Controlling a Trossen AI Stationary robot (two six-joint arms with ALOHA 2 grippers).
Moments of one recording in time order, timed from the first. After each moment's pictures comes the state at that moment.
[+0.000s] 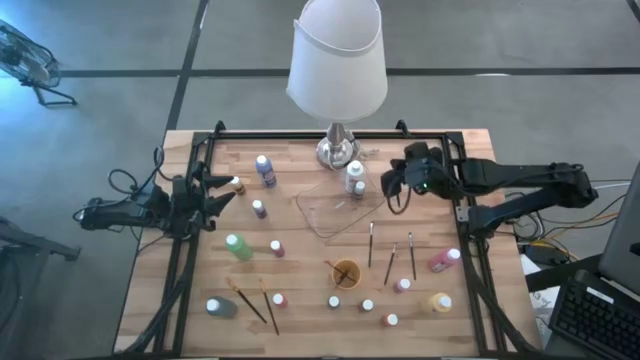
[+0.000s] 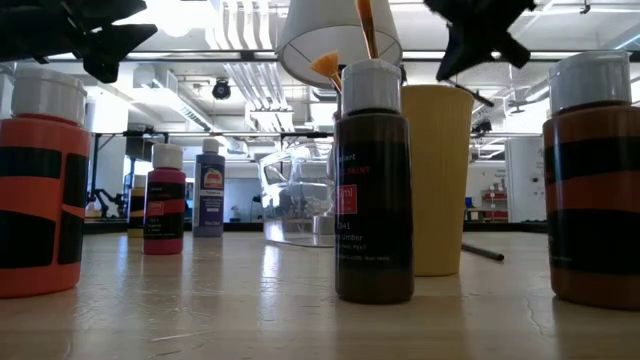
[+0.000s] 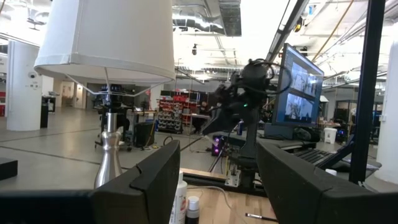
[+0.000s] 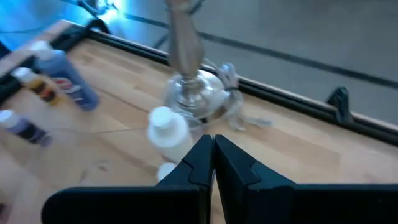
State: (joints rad) left arm -0.07 0.02 0.16 0.18 -0.31 0.02; right arm -0.02 1.12 1.05 -0.75 0.70 0.81
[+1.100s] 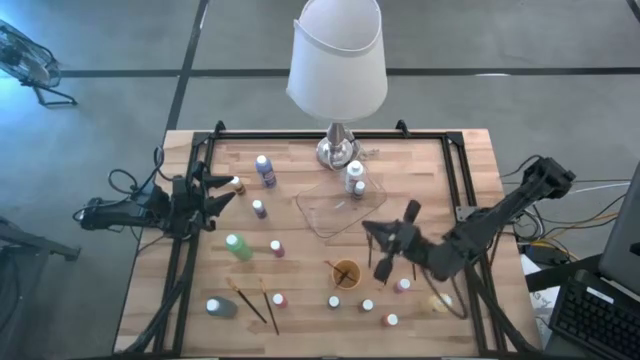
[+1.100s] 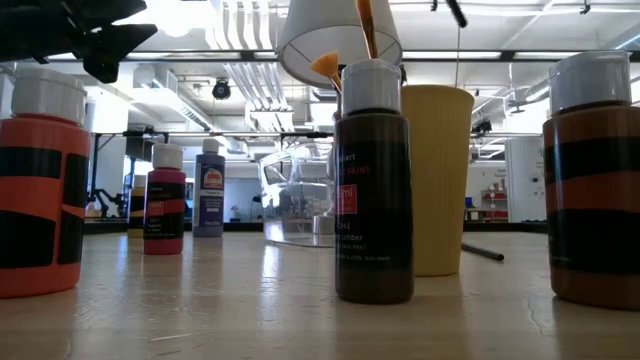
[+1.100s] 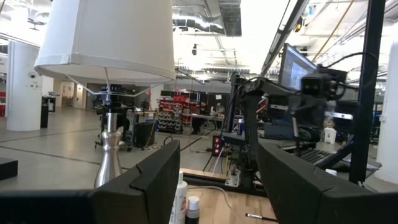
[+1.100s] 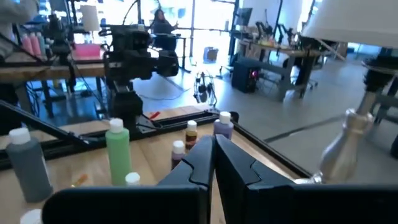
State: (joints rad) left arm -0.07 0.02 0.16 0.18 -0.31 0.02; right arm 0.62 1.34 0.97 0.21 1.13 0.13
